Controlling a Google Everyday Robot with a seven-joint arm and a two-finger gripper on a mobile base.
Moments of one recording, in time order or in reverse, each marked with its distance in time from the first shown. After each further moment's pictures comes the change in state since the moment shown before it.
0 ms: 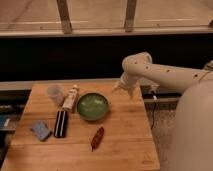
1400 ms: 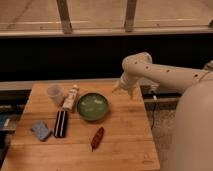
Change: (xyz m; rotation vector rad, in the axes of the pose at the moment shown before) arm 0.000 0.000 0.000 0.000 0.001 0.000
